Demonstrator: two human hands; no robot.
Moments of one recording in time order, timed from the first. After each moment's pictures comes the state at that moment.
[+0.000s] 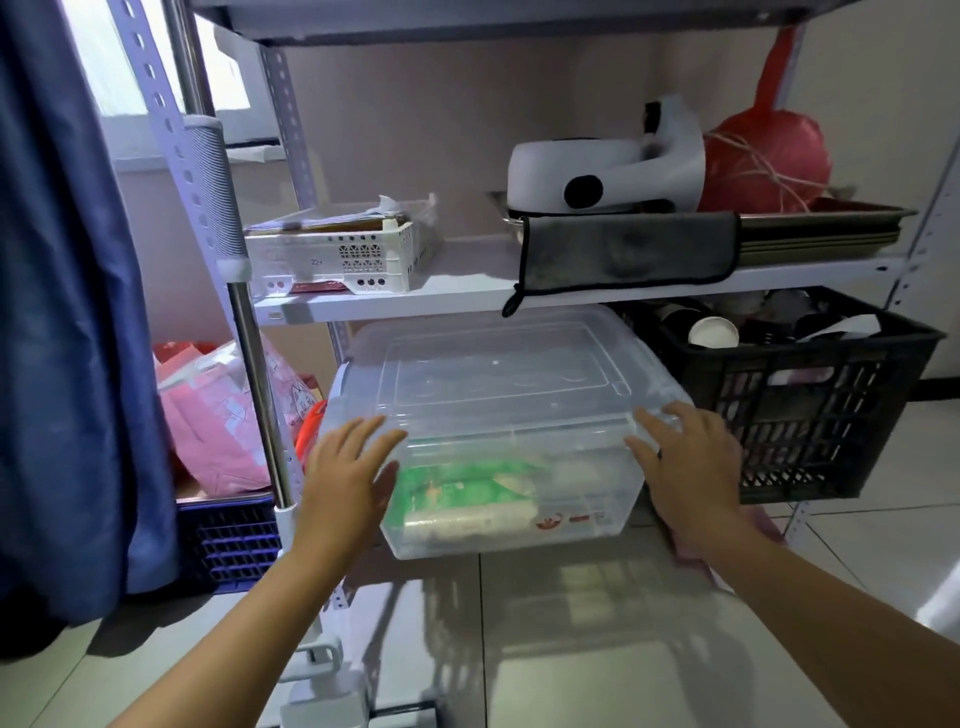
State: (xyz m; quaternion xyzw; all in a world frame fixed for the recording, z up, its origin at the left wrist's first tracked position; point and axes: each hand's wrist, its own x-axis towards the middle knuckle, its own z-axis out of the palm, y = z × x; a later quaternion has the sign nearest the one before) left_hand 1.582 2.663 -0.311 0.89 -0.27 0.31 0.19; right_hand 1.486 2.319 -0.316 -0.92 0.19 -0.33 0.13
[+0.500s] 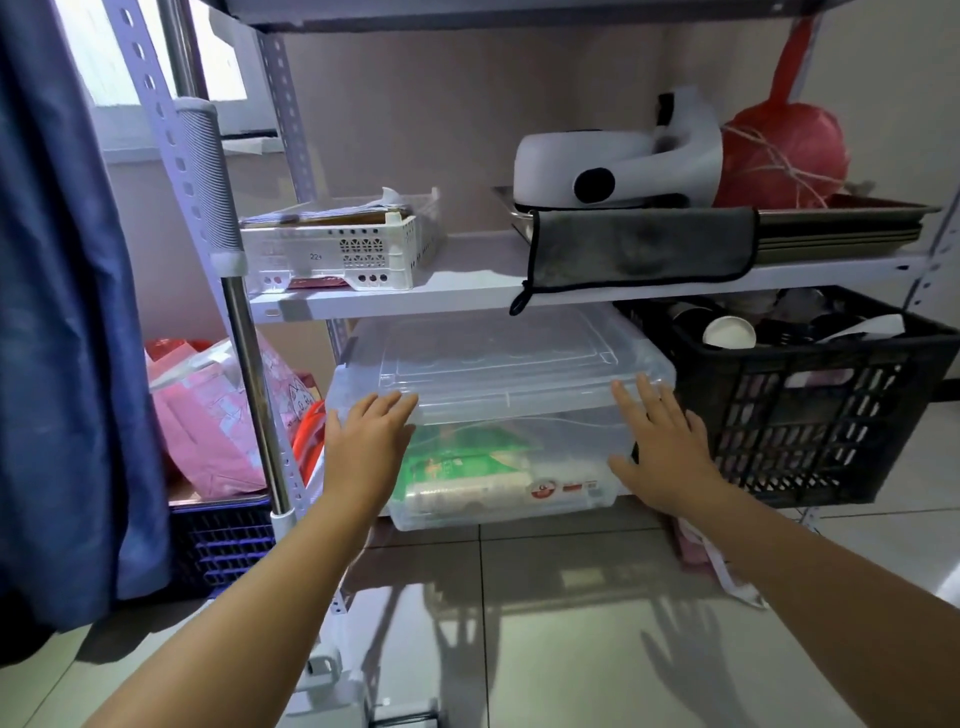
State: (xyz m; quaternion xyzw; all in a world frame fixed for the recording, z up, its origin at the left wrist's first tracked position) left_hand 1.629 2.636 -0.294 0.94 -0.20 0.24 0.13; right_hand 1.528 2.312 -0.311 -0.98 0.12 -0.11 0.07
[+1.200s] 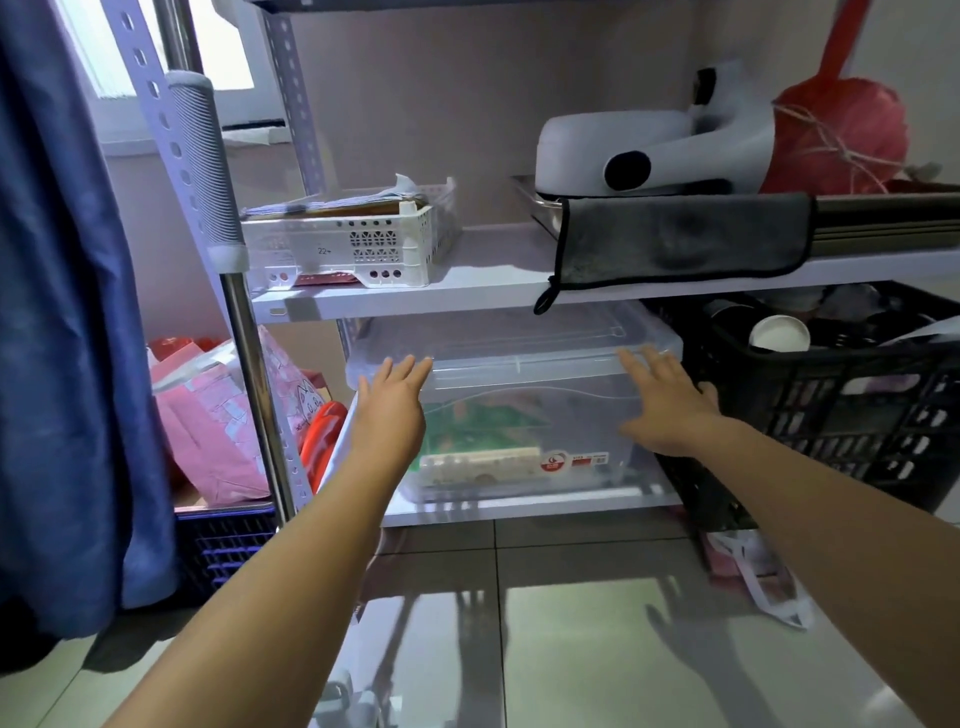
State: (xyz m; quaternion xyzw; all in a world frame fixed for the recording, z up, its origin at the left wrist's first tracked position) left_hand 1.704 2.615 -0.284 0.96 -0.17 0.17 0.16; right_hand 1.602 2.306 -0.276 -0.98 0.15 -0.02 0.12
